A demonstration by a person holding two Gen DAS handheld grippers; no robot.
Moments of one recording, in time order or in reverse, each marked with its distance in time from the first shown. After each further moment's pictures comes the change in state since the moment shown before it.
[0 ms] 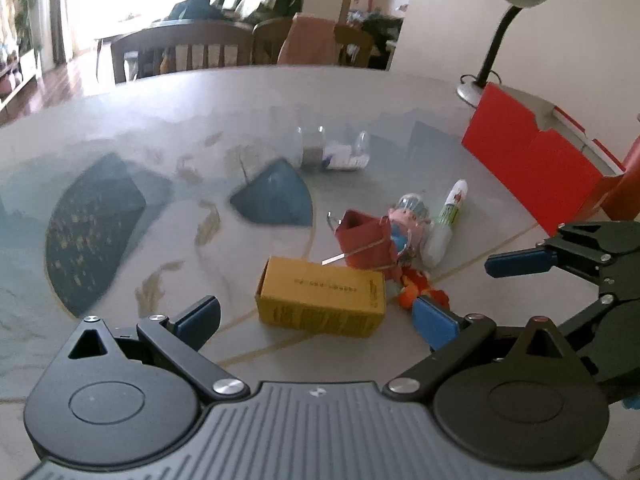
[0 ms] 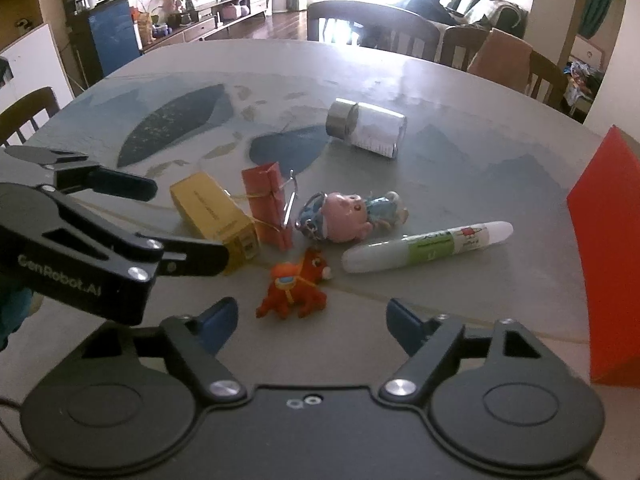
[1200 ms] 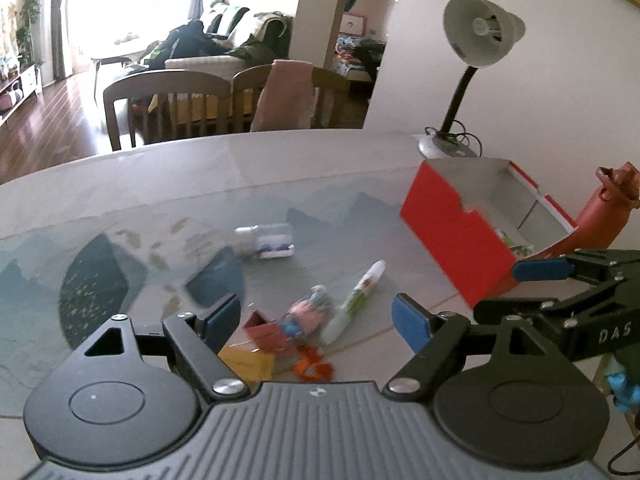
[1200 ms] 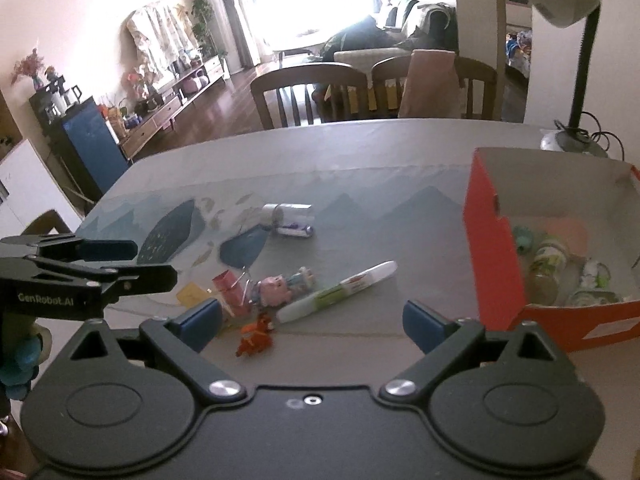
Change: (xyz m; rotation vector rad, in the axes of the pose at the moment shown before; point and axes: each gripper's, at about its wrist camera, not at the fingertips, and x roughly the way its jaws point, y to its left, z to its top) left arm -0.084 -0.072 0.071 -0.004 -0.065 -0.007; right arm -0.121 -0.080 0.020 0.254 -0.133 0.044
